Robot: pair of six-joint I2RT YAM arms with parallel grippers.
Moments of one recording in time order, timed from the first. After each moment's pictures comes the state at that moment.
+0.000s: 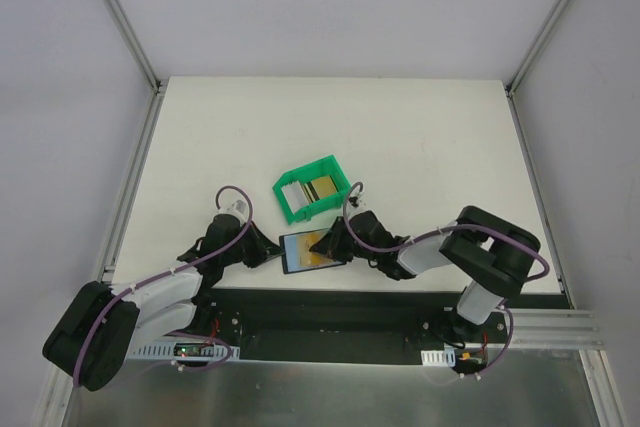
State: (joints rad) left arm -0.48 0.97 0.09 0.21 0.28 -1.07; right arm 1.00 1.69 0.47 0.67 -0.06 1.20
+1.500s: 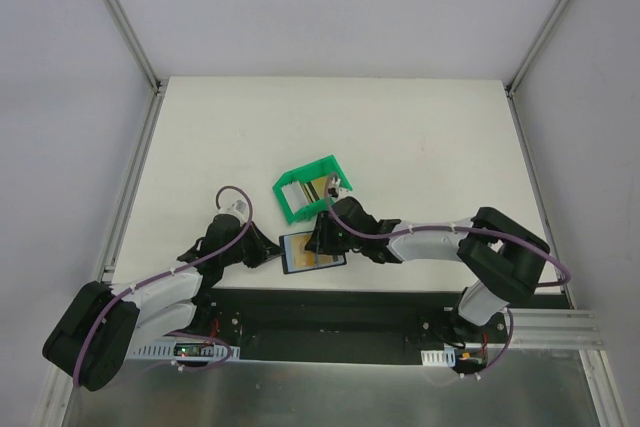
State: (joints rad) left arm -0.48 0.97 0.08 0.21 0.29 -1.07; right arm 1.03 1.62 0.71 0.17 -0.04 0.92
